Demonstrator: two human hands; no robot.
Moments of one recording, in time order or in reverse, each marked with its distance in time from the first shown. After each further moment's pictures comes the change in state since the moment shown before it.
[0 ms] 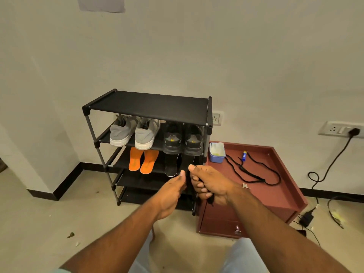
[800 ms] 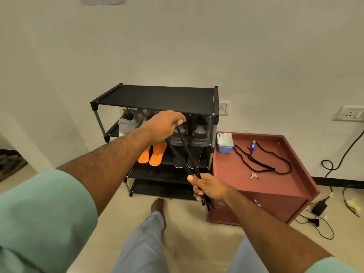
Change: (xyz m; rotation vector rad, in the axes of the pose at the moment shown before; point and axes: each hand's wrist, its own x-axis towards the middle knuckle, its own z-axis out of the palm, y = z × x) left_hand 0.041 0.148 -0.056 1.389 0.122 0.453; right_hand 0.022 0.062 0.003 -0.243 -0.045 -0.010
